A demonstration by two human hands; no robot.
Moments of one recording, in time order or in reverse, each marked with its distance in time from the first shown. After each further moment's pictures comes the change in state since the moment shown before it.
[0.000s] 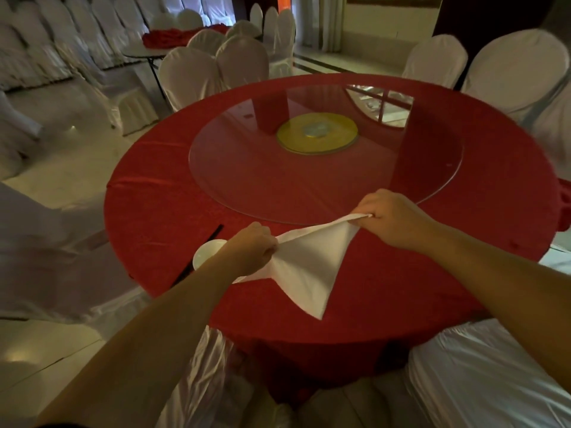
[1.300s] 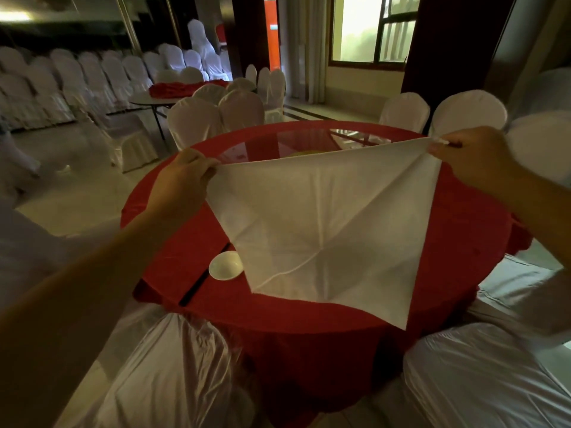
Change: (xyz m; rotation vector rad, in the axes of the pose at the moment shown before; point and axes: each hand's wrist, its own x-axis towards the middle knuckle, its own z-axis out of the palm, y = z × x) left_hand -0.126 -0.013 -0.170 0.001 0.781 -0.282; right_hand -0.060 -0.033 -0.153 -0.016 0.526 0.348
